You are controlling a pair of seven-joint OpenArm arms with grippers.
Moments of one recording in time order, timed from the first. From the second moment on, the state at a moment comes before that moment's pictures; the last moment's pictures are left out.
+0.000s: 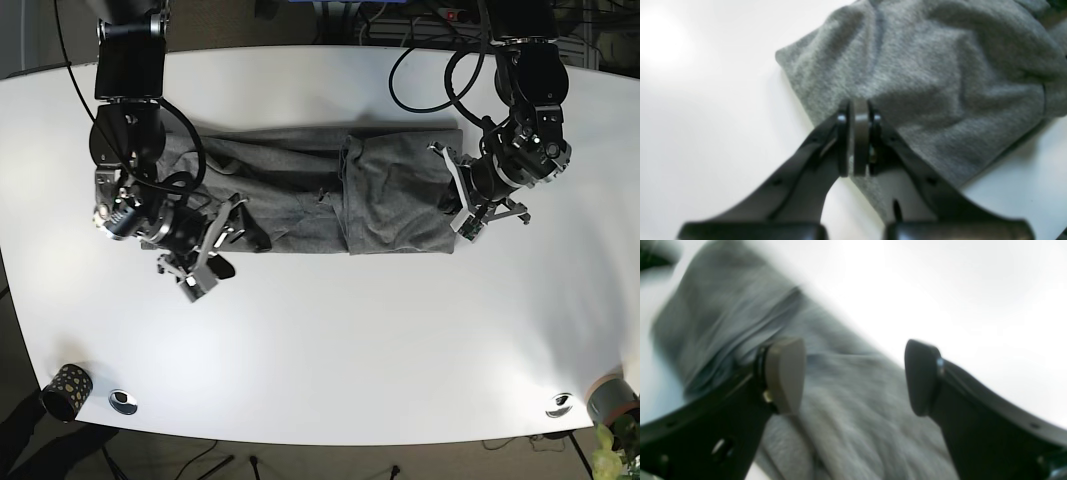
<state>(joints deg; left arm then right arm) 3.8 -6.7 -8.6 101.3 -10.3 -39.9 51.4 10.0 15.5 6.9 89.5 34.9 39.5 -54.1</state>
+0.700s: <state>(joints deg) 2.0 -6.5 -8.6 98.6 -10.3 -39.9 54.4 6.8 21.3 40.6 61.5 45.0 39.4 -60.3</state>
